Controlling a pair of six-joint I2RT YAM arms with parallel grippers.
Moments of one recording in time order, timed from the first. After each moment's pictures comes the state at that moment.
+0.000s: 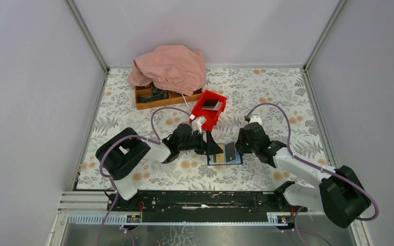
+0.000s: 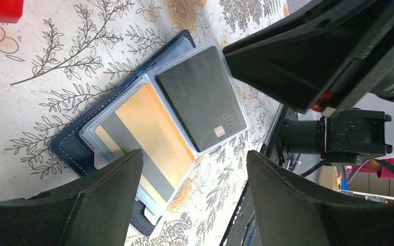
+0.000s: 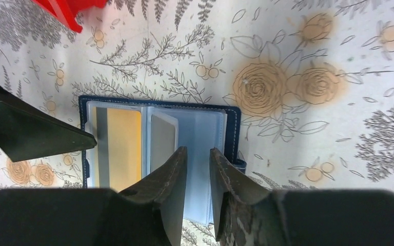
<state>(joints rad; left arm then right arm) -0.75 1.74 0.57 0.76 0.47 -0.83 0.59 1.18 0.50 -0.14 0.11 0.56</state>
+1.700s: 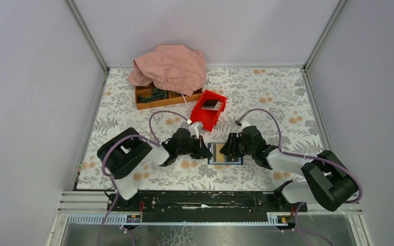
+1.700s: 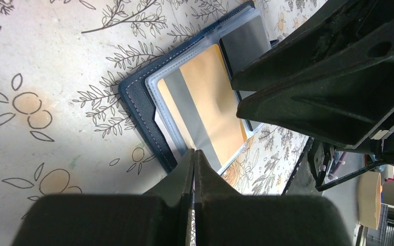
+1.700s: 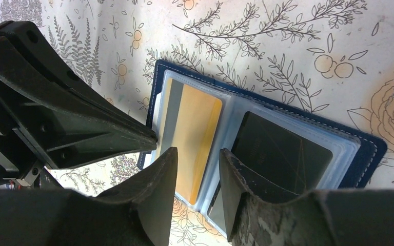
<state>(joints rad) -0.75 1.75 0.50 0.73 0.39 -0.75 0.59 1.32 0.38 0.25 -0.22 0.61</state>
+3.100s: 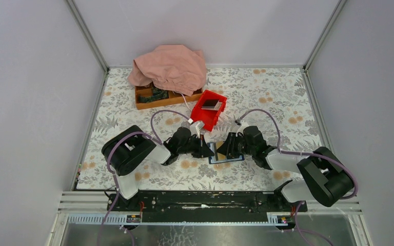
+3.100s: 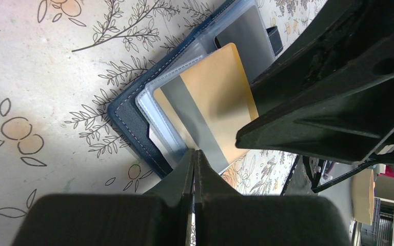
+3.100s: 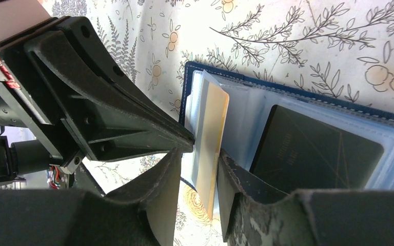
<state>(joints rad) -0.74 1.81 0.53 0.79 0.42 -0.75 0.58 1.36 0.35 0.39 -0.34 0.67</state>
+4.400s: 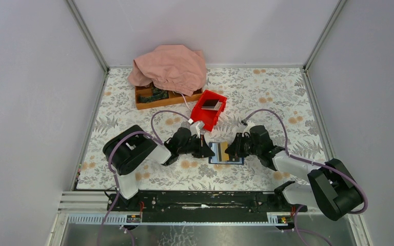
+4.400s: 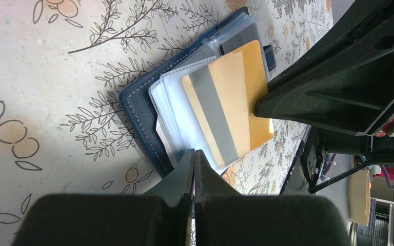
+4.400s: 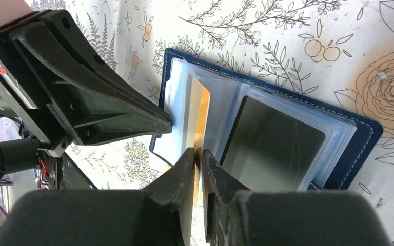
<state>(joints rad) -0.74 1.83 0.53 0.81 0.42 -0.77 0.49 1.24 0.35 0.21 -0.36 0.60</state>
